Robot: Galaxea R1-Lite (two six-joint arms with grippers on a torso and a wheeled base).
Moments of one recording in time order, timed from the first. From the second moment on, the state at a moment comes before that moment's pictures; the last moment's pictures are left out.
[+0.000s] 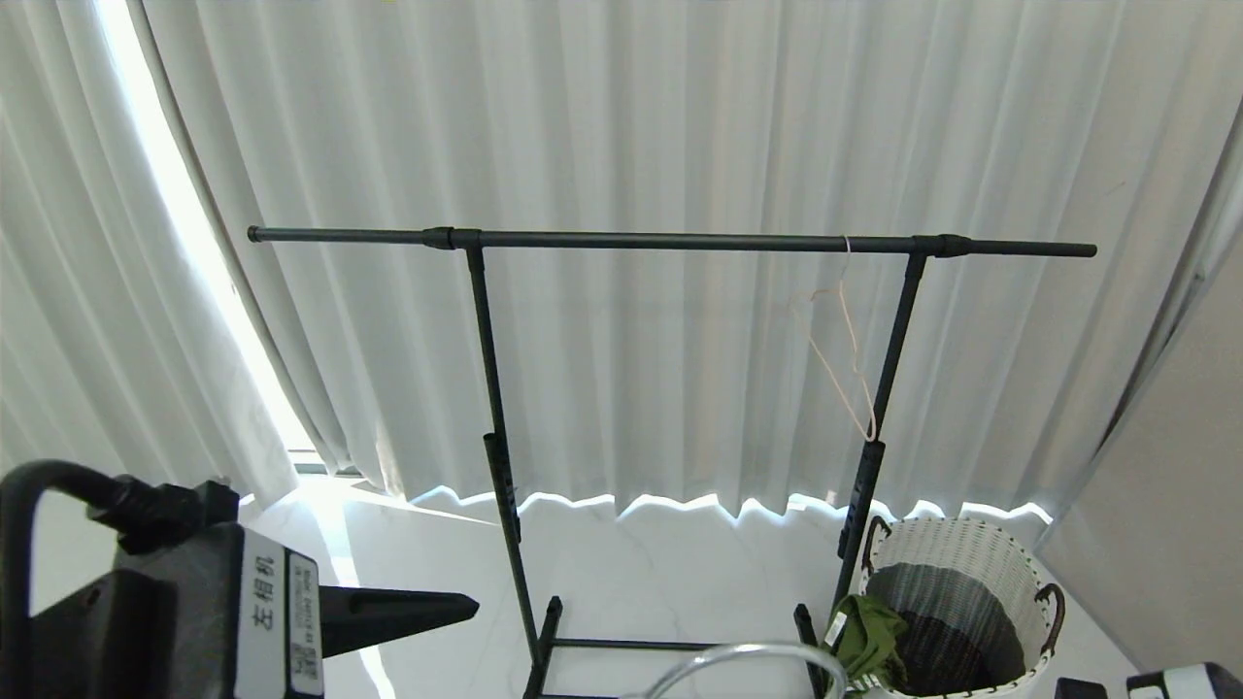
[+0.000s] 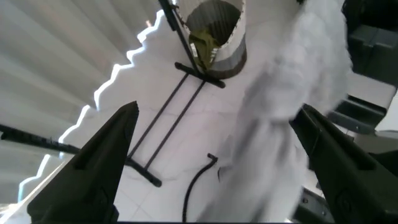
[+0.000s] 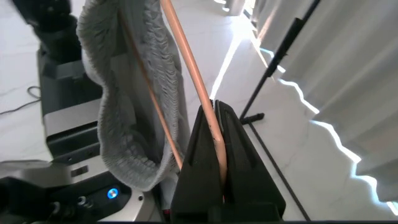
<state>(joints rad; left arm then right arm) -1.13 1.11 -0.78 0.22 0.12 0.12 1.29 1.20 -0.33 -0.59 -0.06 0.00</state>
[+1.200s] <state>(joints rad) -1.16 1.20 -0.66 0.14 0.03 0.15 1.31 1.21 -0.35 -0.59 -0.06 0.00</state>
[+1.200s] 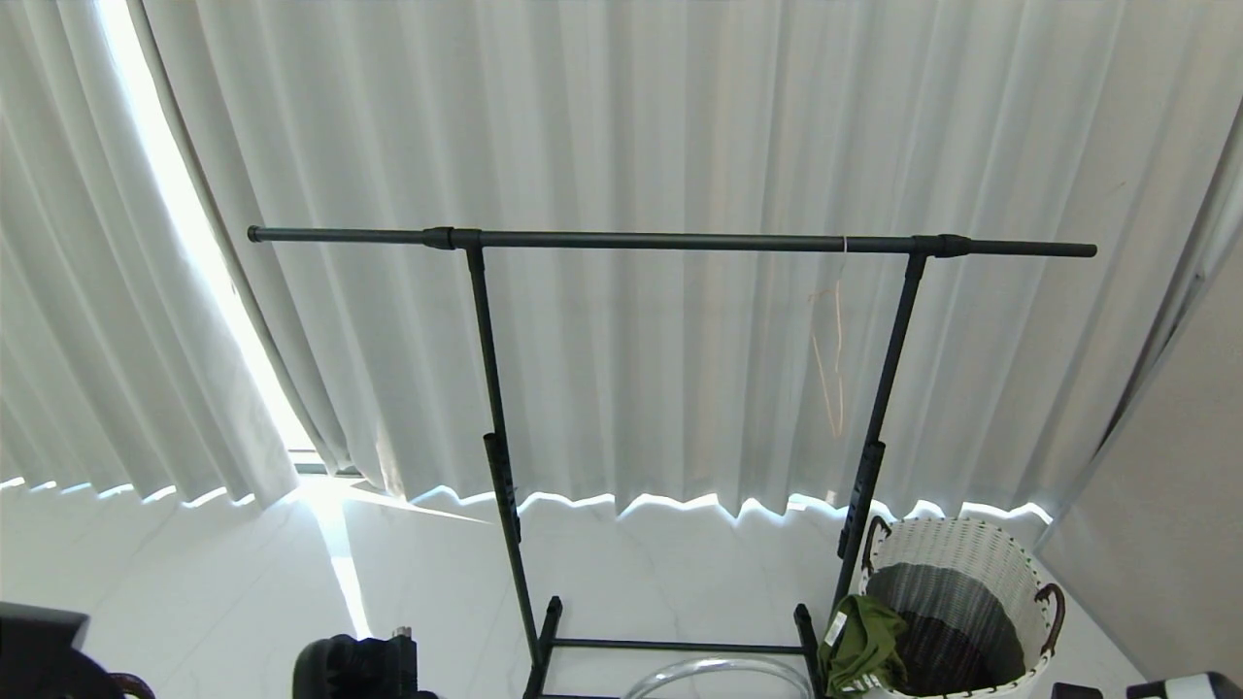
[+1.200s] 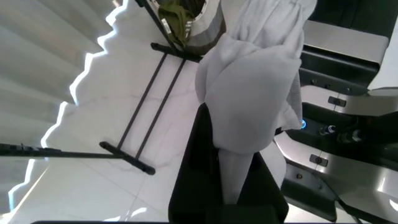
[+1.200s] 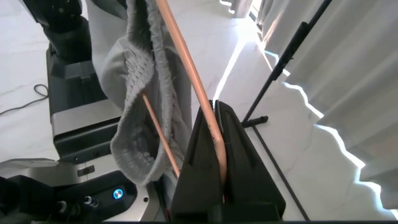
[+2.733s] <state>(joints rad) -1.05 1.20 -0.77 -0.05 0.27 -0.04 1.11 1.44 -0.44 -0.59 -0.17 0.26</state>
